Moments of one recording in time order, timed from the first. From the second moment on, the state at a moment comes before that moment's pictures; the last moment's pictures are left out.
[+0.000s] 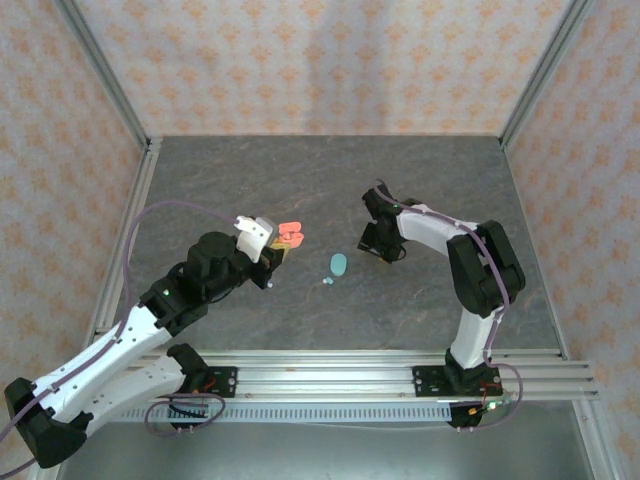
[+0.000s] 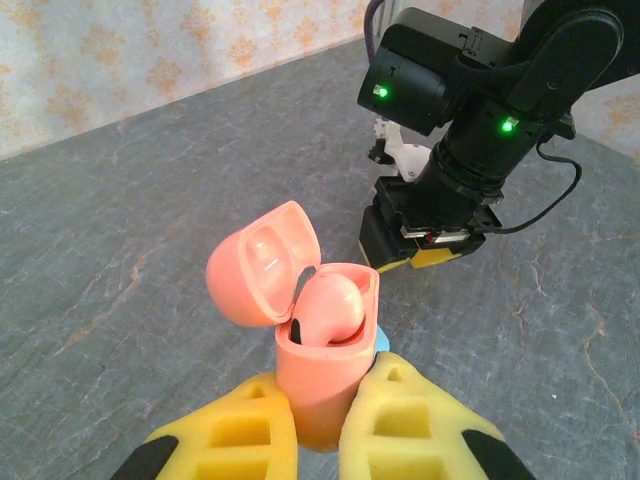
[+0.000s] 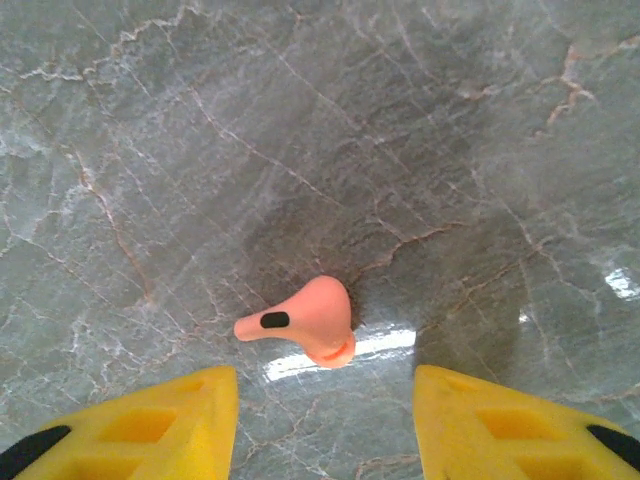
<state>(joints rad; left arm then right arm) -0.67 0.79 0.74 -0.33 0.00 -0.06 0.45 1.82 1.18 -0.67 -0.07 0.88</state>
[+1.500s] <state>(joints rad) -0.67 0.79 0.74 -0.33 0.00 -0.05 0.43 1.67 0.83 -0.19 -0.33 0.91</state>
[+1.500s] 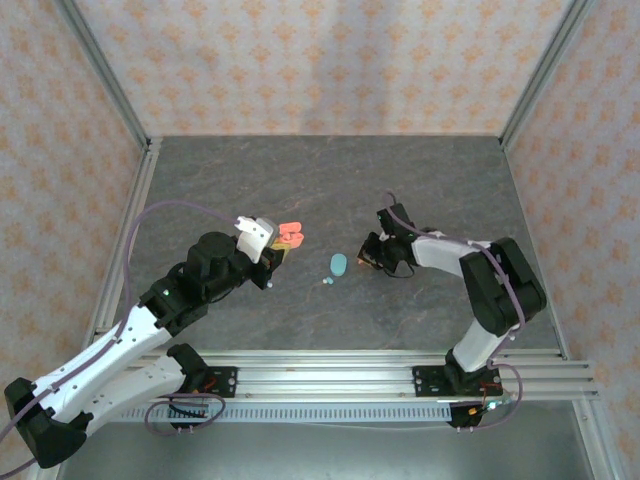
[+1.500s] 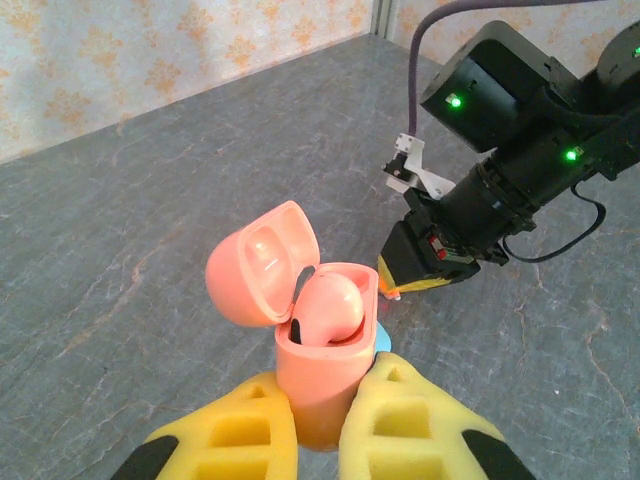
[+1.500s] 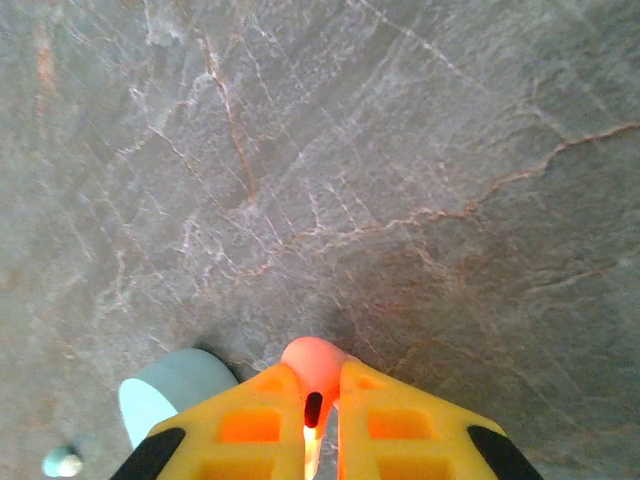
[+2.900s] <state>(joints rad) -0.67 0.81 0.74 -0.33 0.03 -0.07 0.42 1.52 0.87 -0.49 -0.17 0.82</state>
